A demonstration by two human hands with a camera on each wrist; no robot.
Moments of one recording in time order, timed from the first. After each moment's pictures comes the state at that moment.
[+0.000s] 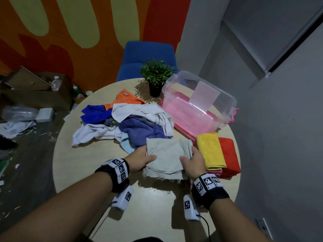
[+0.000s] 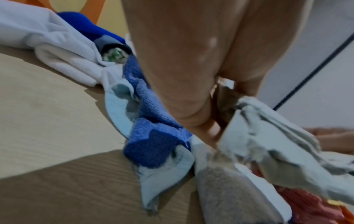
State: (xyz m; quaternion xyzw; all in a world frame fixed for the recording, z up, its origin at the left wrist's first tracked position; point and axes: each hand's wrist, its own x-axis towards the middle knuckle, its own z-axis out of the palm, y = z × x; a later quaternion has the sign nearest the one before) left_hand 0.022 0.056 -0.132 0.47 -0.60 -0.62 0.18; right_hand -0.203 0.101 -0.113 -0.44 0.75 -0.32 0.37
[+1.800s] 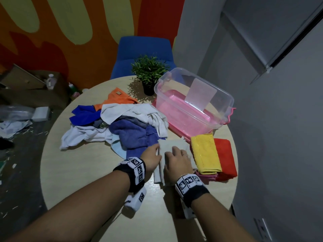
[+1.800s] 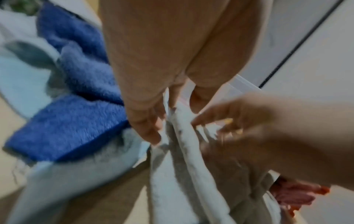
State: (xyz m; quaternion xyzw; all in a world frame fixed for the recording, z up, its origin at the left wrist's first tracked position) left_hand -0.063 0.030 -0.162 0.61 -0.59 -0.51 0.15; right_hand -0.198 0.080 -0.145 -0.71 0.70 0.03 0.13
